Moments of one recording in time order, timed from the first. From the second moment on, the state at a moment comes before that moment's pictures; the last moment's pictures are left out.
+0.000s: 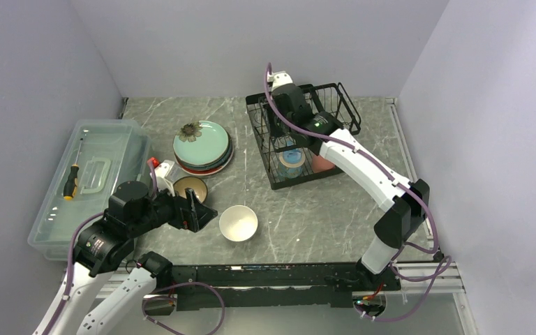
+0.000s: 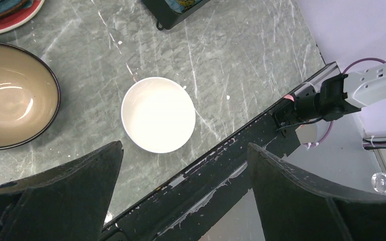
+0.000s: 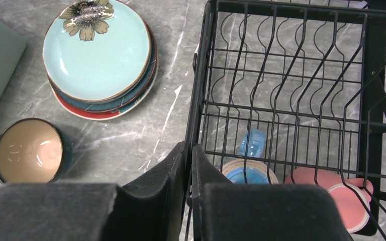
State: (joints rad) left arm -0.50 0.49 0.88 -0.84 0.28 -0.43; right arm 0.72 1.68 1.71 -0.59 0.24 0.24
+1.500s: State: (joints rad) left arm -0.50 0.52 0.88 -0.84 0.27 -0.43; right arm 0.72 1.17 1.28 -0.66 0.17 0.18
